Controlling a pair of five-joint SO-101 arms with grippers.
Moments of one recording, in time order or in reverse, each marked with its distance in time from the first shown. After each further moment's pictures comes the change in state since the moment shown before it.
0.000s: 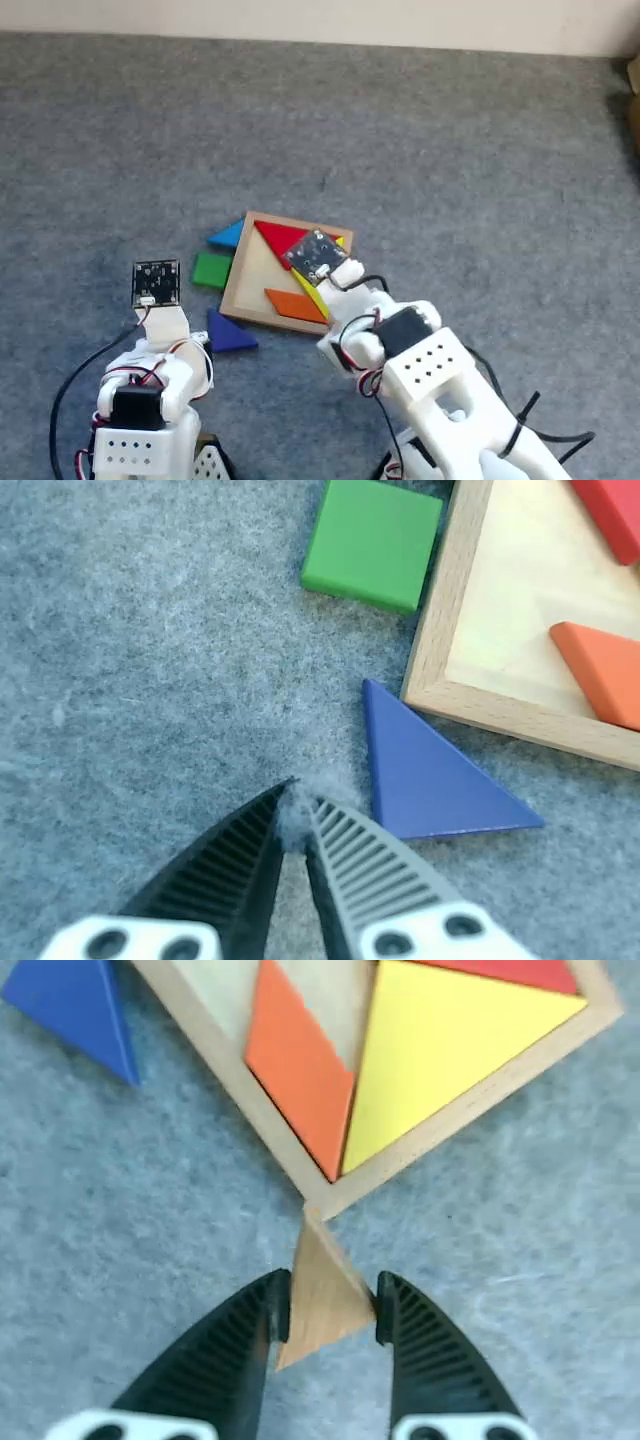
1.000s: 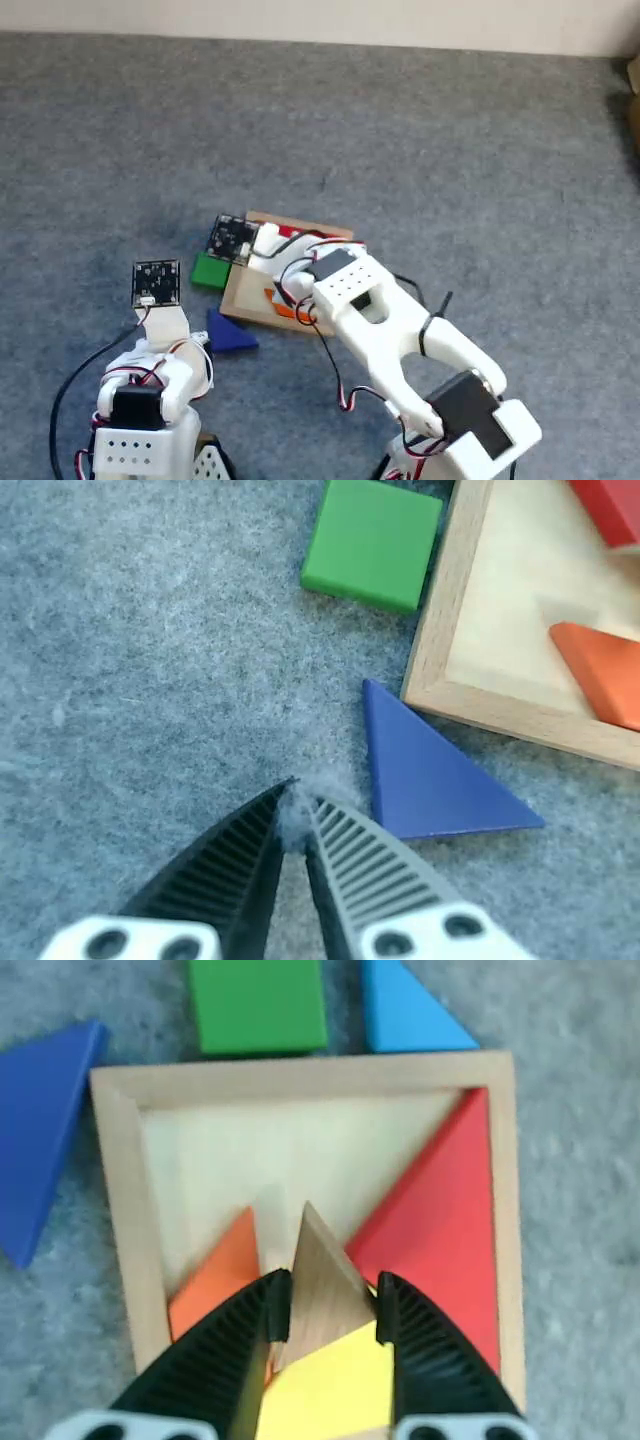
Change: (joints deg) left arm 0.0 0.0 0.0 0.0 0.0; right arm -4.0 41.1 -21.3 -27.9 26.7
